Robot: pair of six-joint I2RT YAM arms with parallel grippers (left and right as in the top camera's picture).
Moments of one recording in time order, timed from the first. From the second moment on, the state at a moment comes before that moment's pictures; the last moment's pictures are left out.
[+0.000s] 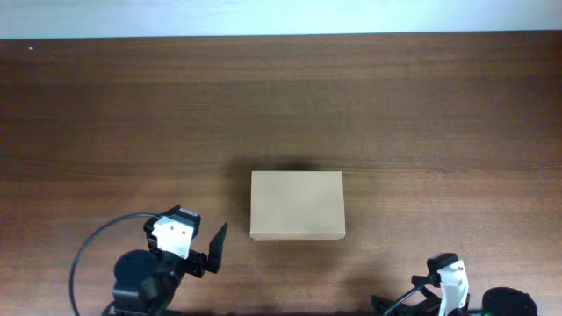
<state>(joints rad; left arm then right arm) -0.14 0.17 0.30 -0.56 0.22 0.06 0.20 0.20 0.87 -1.43 -0.44 0.19</state>
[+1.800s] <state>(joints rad) -0.10 0.02 0.15 -0.49 0.22 -0.02 0.29 0.15 0.68 -0.99 -0.33 0.11</state>
